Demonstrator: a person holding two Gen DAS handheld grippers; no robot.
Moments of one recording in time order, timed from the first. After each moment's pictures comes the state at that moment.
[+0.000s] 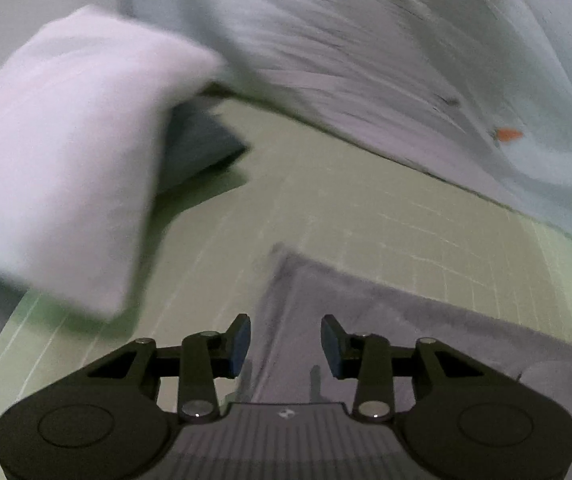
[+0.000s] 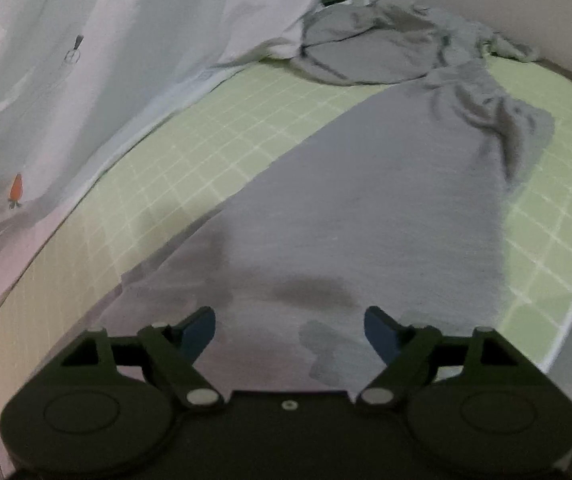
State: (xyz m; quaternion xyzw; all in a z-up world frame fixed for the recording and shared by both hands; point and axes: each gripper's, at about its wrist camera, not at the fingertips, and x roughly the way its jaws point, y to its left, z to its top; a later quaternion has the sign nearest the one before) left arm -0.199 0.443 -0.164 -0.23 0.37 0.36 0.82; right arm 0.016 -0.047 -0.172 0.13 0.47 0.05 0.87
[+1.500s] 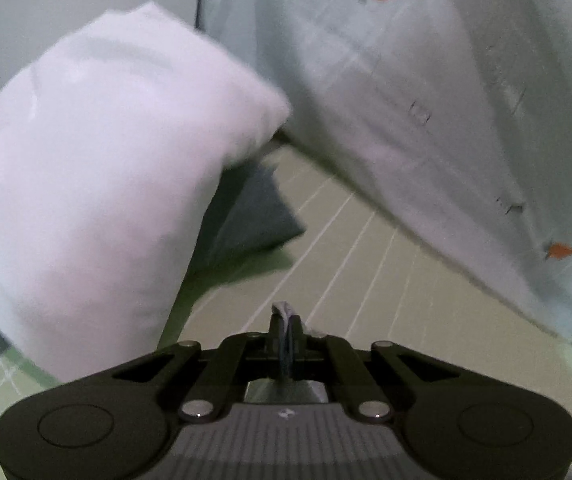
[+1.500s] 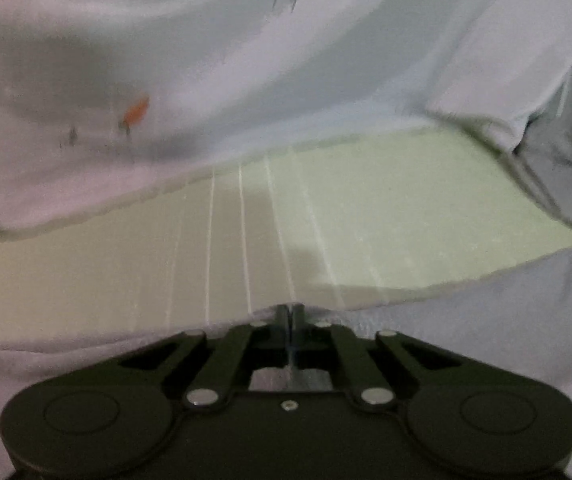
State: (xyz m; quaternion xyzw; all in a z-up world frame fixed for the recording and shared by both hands) left arm -0.192 0.499 -0.142 -0.30 0.27 0.46 0.79; right arm 0.067 0.093 -0.160 -0.03 0.36 0.24 0.90
